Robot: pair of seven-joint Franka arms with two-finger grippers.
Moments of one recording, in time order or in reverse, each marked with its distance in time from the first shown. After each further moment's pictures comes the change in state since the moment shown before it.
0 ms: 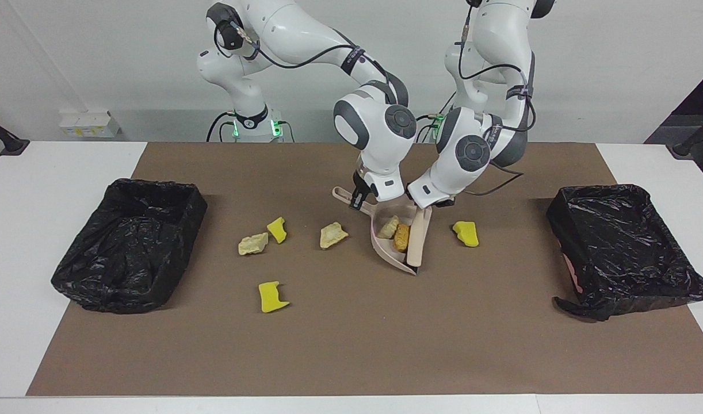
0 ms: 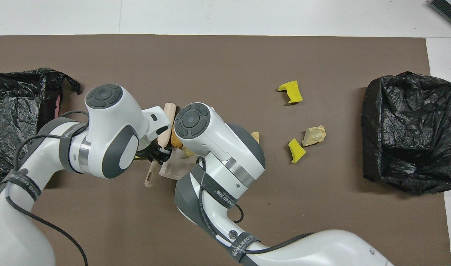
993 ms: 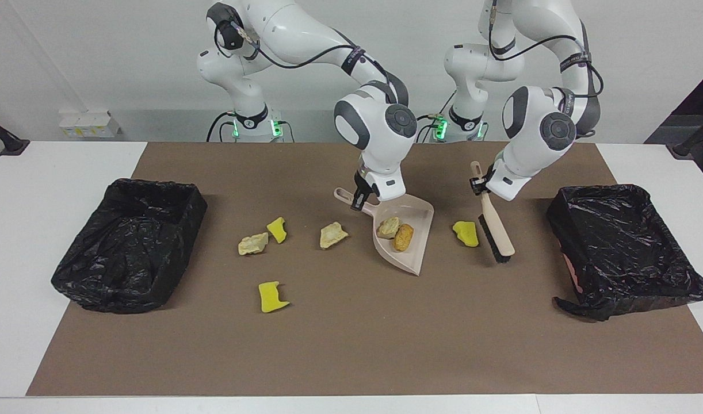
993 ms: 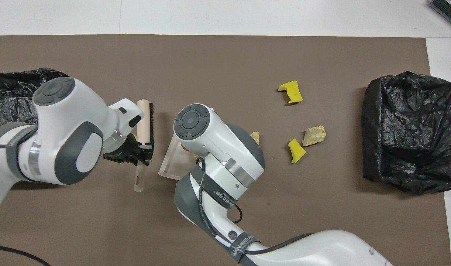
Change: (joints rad) left arm 0.227 -0.201 0.058 -0.195 0.151 -0.033 -0.193; right arm 0.003 0.000 0.002 -0.005 0.000 0.019 -0.001
